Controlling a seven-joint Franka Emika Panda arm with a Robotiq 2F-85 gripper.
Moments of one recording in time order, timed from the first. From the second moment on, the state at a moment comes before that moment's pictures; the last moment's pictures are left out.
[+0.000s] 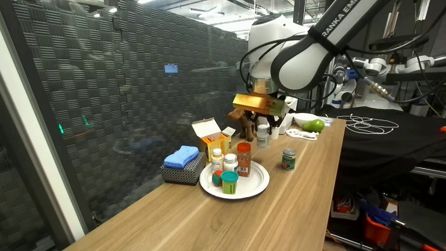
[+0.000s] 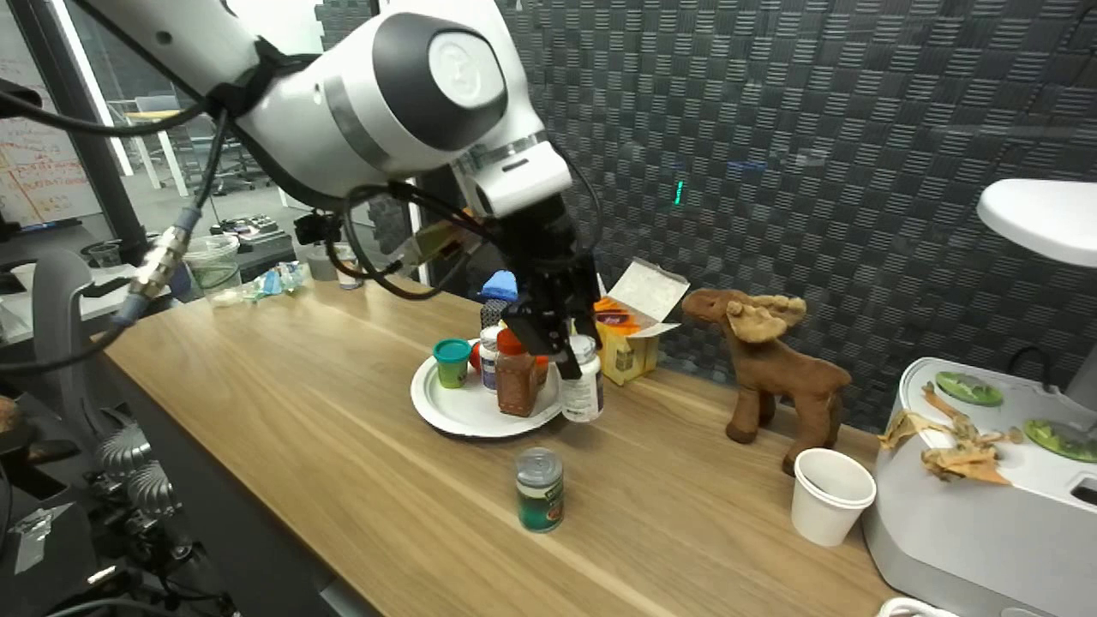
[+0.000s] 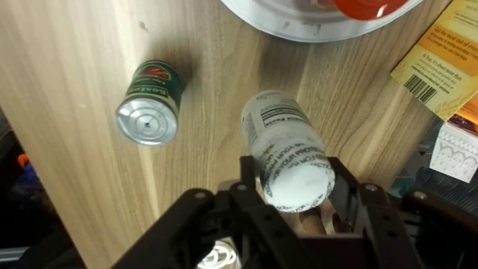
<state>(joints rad) 0.16 0.24 -0.24 -2.13 -0.51 2.52 1.65</state>
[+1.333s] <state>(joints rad) 0.19 0.17 -0.02 -2.35 -0.68 2.72 1.74</state>
